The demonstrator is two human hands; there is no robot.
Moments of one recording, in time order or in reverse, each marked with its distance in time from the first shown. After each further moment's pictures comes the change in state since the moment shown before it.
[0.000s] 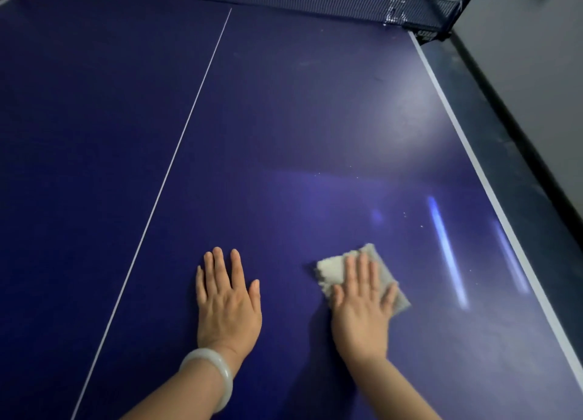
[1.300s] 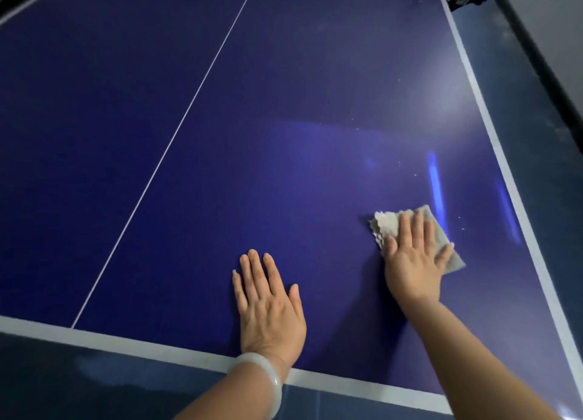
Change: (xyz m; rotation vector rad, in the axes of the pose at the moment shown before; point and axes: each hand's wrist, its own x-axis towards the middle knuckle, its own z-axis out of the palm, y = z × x) left_hand -0.152 0.097 0.005 -0.005 -0.037 -0.113; right_hand -0.002 0.129 -0.023 0.063 -0.109 0.115
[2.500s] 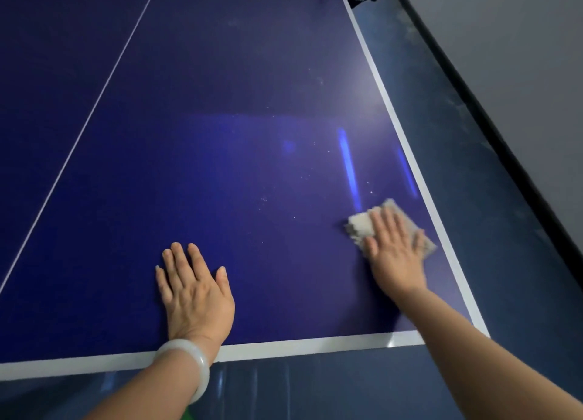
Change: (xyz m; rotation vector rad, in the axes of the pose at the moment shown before) left_hand -0.003 0.001 0.002 0.054 0.035 -0.012; right_hand -0.034 0.119 -0.030 -0.057 0.010 -0.057
